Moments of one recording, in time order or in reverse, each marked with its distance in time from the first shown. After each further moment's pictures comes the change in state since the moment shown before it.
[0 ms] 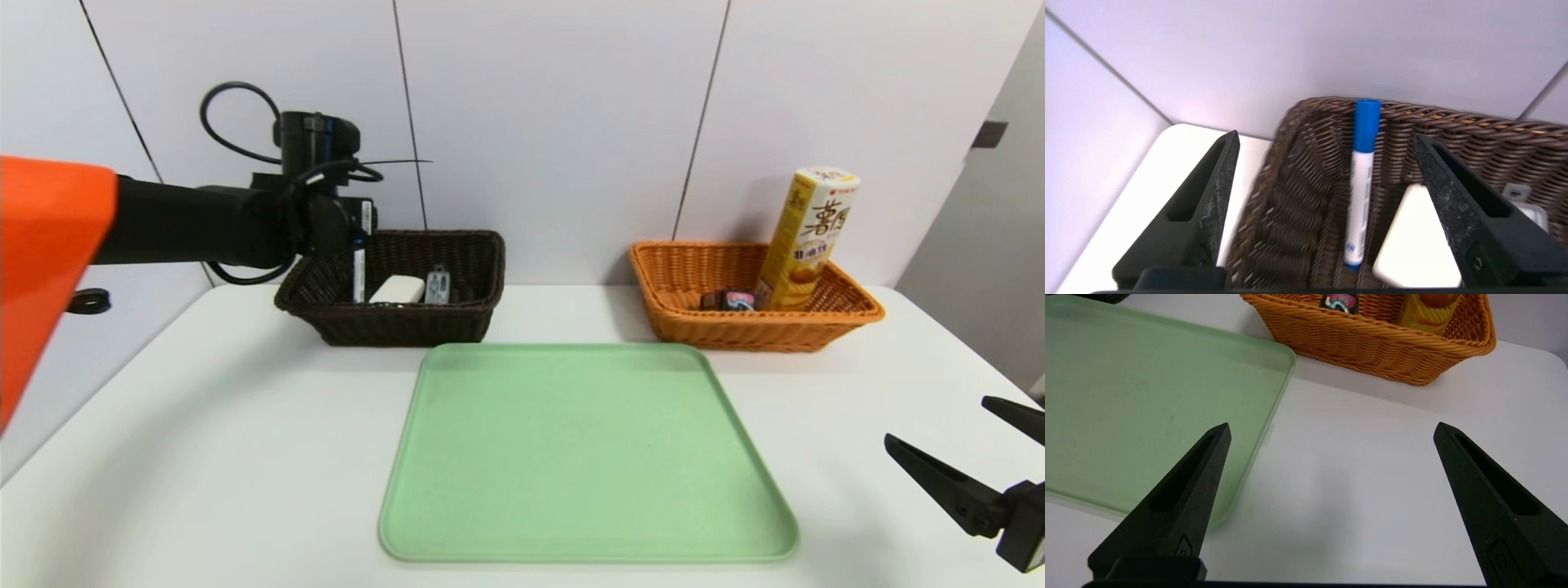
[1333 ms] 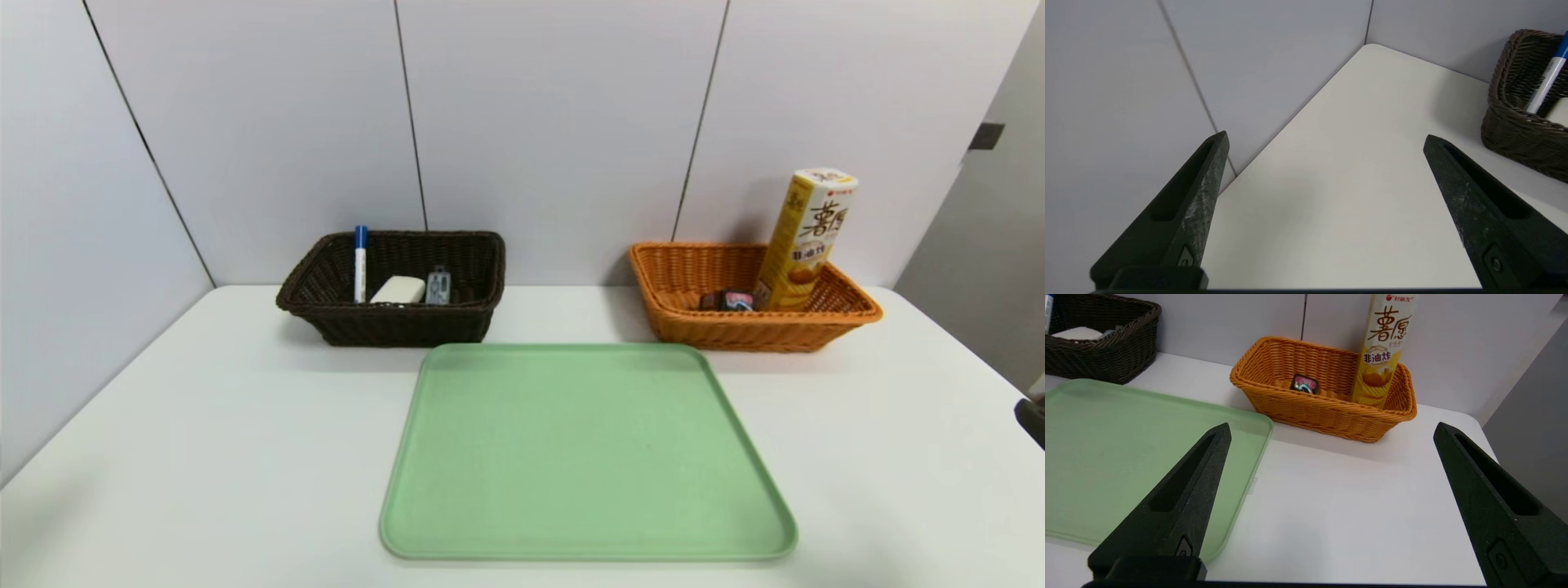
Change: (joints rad) left arm 0.273 -1.241 1.075 0.068 -0.034 -0.116; right arm -0.080 -0.278 -0.137 0.210 0.016 -0.001
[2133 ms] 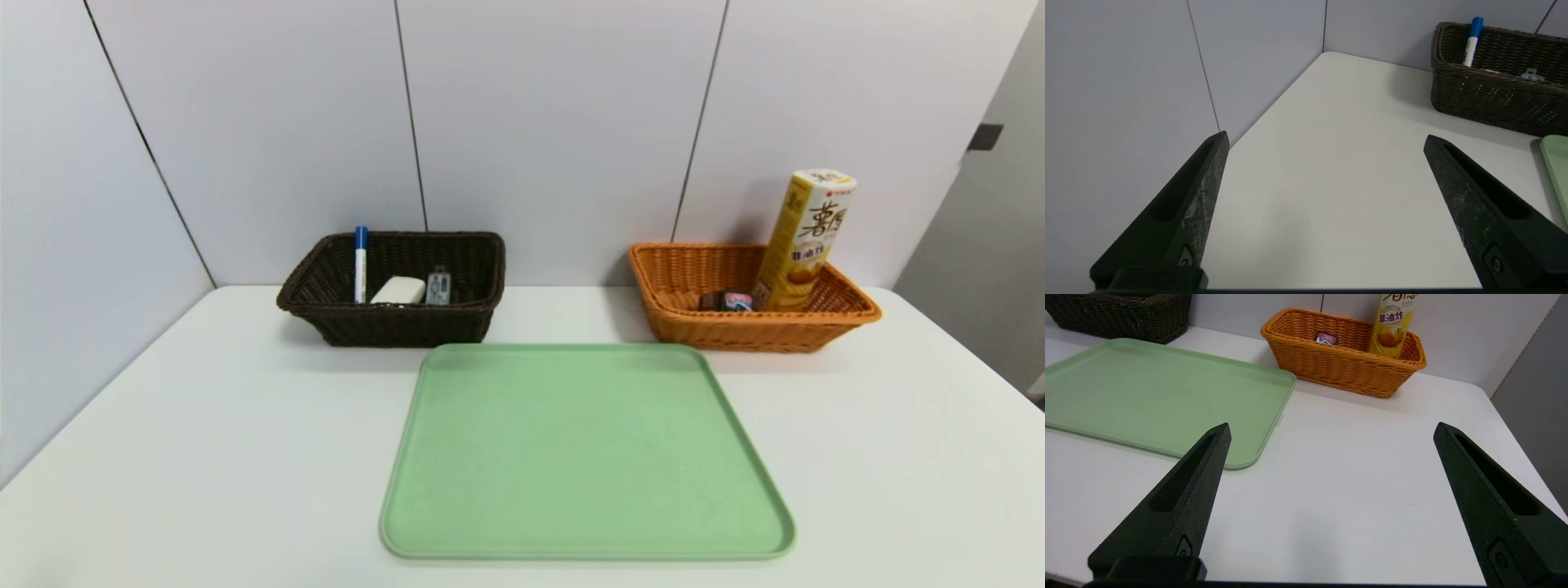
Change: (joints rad) left arm 0.030 -0.549 0.277 0.061 -0.208 0.098; right arm -0.009 -0.588 0.055 0.506 0.044 0.001
